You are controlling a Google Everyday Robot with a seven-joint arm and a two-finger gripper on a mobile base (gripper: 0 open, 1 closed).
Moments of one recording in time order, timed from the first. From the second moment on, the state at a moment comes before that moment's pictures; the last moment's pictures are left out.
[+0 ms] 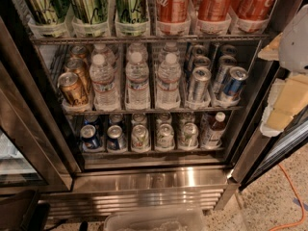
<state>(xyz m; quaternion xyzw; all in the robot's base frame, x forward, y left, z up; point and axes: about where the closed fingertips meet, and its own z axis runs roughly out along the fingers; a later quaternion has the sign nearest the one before) 0.438 -0.217 0.976 -0.60 0.78 -0.03 0.16</state>
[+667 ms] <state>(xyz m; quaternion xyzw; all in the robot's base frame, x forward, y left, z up) 0.439 -0.220 0.974 -0.60 0.78 -0.03 0.19</state>
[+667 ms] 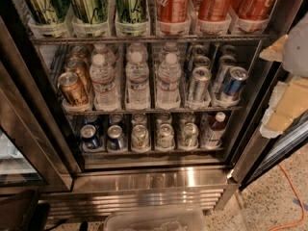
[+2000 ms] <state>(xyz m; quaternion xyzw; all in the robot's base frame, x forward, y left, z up) 0.443 -0.227 0.964 -0.56 0.77 -0.02 0.30</state>
